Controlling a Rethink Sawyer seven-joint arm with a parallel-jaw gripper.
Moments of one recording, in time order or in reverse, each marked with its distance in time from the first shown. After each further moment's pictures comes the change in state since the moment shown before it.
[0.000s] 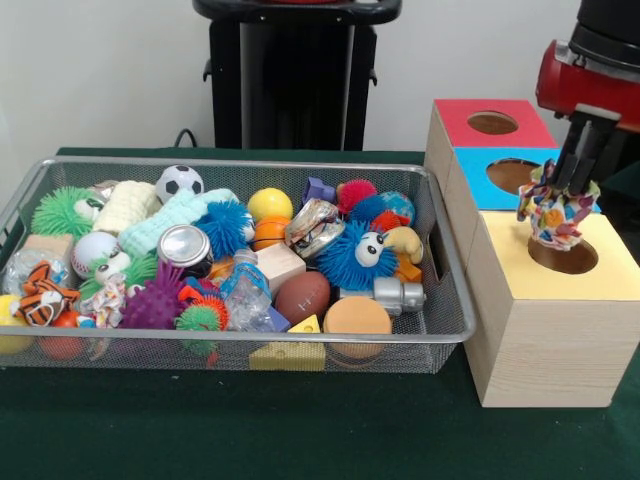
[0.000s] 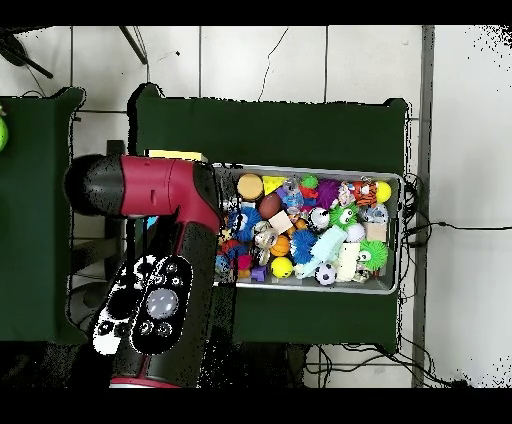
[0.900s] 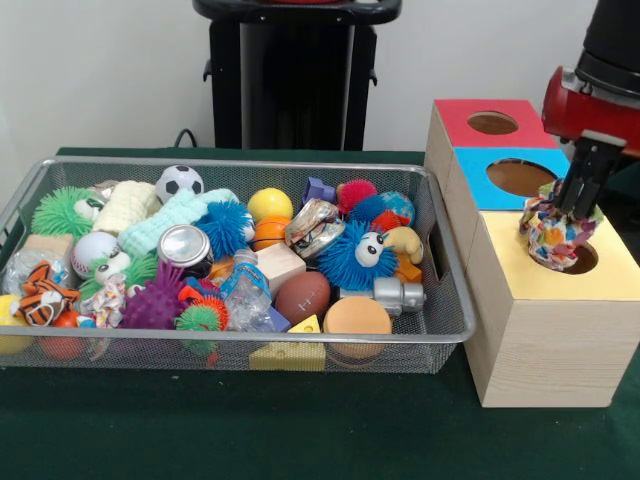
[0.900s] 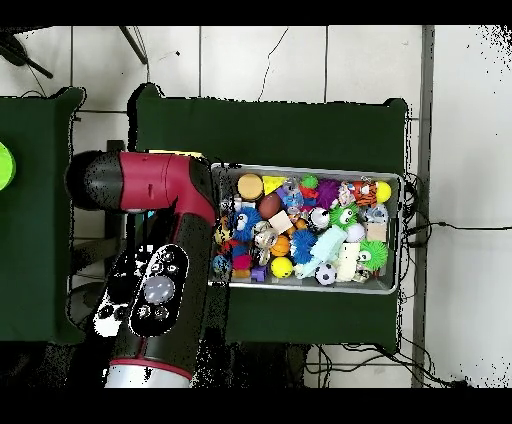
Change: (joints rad) arm 0.007 0.057 0.000 -0.045 0.004 -0.026 0.000
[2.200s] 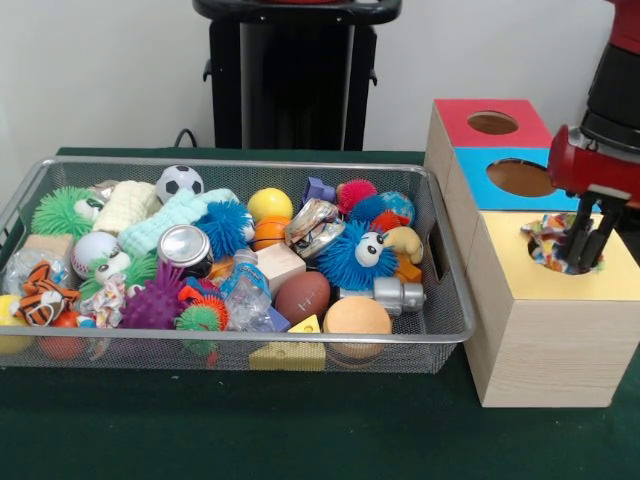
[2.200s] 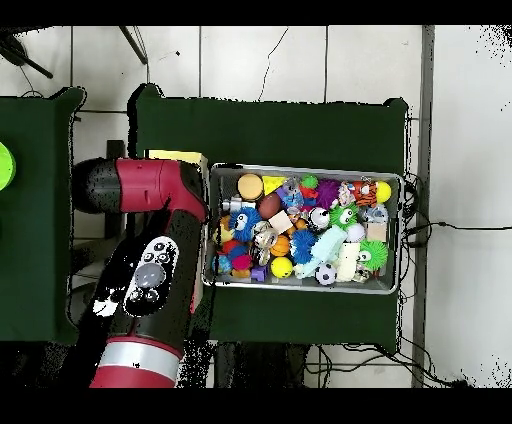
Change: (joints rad) arm 0.026 0.071 -0.006 -0.012 0.005 -0.138 0.000
